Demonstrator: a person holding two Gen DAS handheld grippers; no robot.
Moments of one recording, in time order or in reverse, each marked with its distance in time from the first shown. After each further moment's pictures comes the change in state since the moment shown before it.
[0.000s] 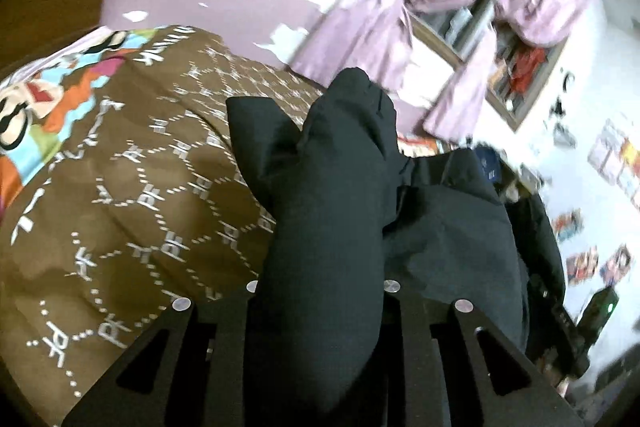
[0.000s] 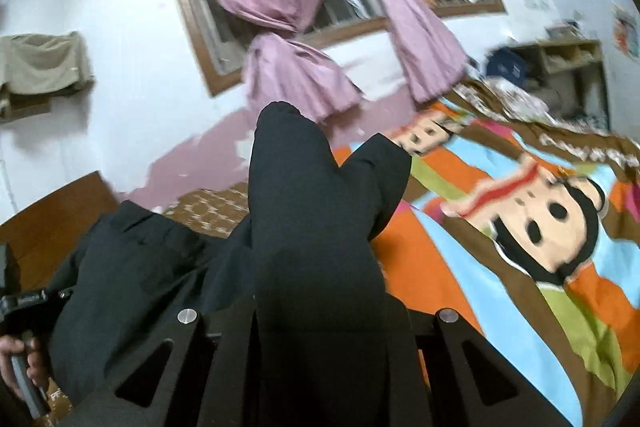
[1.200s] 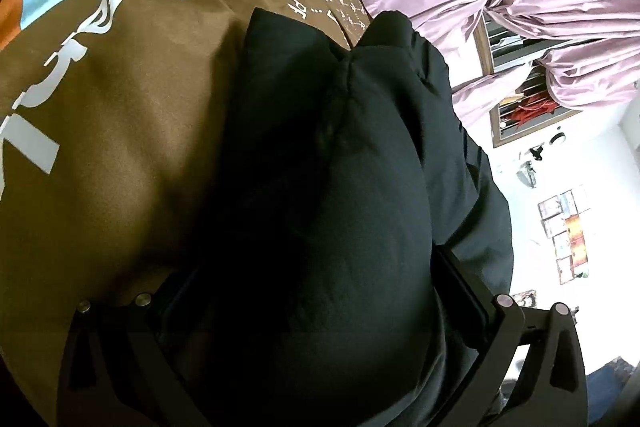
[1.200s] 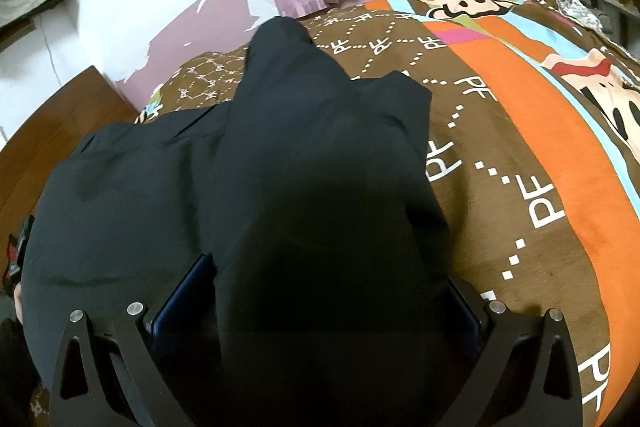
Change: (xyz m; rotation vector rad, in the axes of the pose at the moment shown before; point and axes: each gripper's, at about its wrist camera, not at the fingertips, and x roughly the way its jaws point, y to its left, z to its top) left arm 0.025 0.273 0.010 -0.399 0.308 -0.251; right arm 0.103 0.054 -0.094 -0.101 0.438 0.070
